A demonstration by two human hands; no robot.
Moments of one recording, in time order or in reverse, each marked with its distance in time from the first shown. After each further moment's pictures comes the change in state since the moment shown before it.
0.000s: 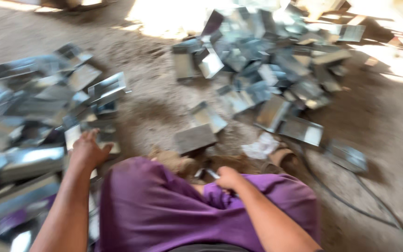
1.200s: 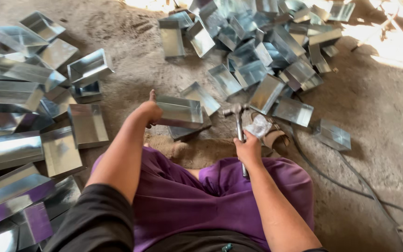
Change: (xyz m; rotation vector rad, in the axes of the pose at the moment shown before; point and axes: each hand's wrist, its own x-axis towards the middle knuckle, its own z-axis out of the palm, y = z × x) left_hand 0.100 0.182 0.090 -0.206 -0.613 -0.096; right_hand -0.078 -0.048 -0.074 0.385 0.797 0.130
